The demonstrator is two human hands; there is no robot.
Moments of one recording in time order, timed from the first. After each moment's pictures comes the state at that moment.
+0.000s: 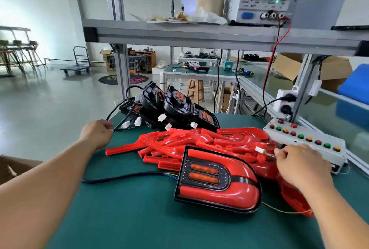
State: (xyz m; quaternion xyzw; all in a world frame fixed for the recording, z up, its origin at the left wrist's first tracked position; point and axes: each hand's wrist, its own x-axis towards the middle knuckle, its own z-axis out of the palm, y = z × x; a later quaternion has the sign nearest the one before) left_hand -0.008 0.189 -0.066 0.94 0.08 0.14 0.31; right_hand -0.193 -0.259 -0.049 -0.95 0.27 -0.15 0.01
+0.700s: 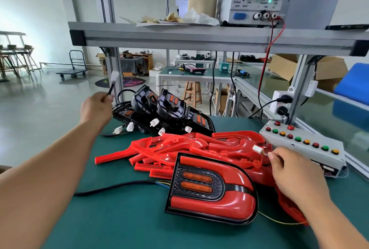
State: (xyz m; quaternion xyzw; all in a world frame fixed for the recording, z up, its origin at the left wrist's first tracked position) left_hand 0.031 0.150 -0.013 0.83 0.04 0.31 0.45; right_hand -0.198 -0.254 -0.058 -0.95 0.20 -0.23 0.08
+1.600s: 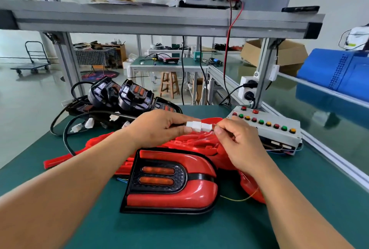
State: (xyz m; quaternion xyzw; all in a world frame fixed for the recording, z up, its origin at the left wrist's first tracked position) left_hand -0.081 -0.039 -0.001 0.86 -0.47 0.03 0.20; right_hand -0.187 -0.241 -0.041 -0.90 -0.03 -0.31 0.31
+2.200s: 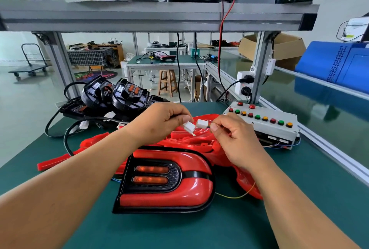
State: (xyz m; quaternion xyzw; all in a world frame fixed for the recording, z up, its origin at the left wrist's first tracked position) left_hand -0.088 -0.056 -0.002 0.84 -0.45 0.06 0.31; right_hand -0.187 -0.246 -0.042 -0.89 -0.02 -0.29 0.34
